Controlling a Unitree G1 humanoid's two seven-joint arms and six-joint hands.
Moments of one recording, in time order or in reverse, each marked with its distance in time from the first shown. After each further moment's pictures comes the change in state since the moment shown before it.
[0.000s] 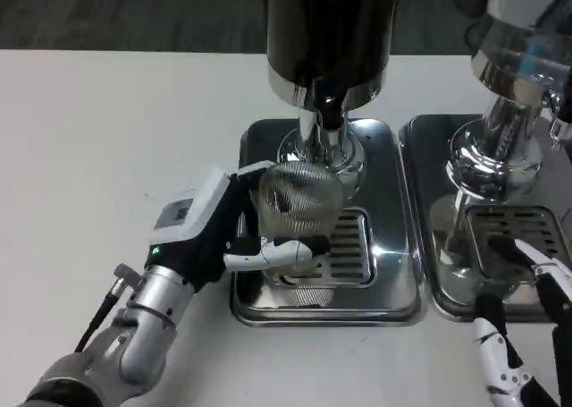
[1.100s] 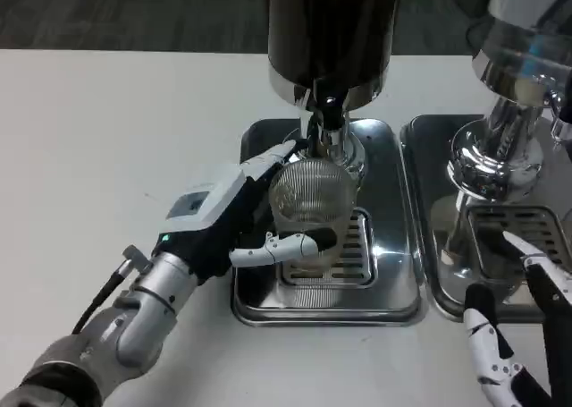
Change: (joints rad) left arm -0.028 0.030 -0.038 -0.030 -0.022 0.017 -0.135; right arm -0.049 -0.006 0.015 0.019 0.018 0.000 0.007
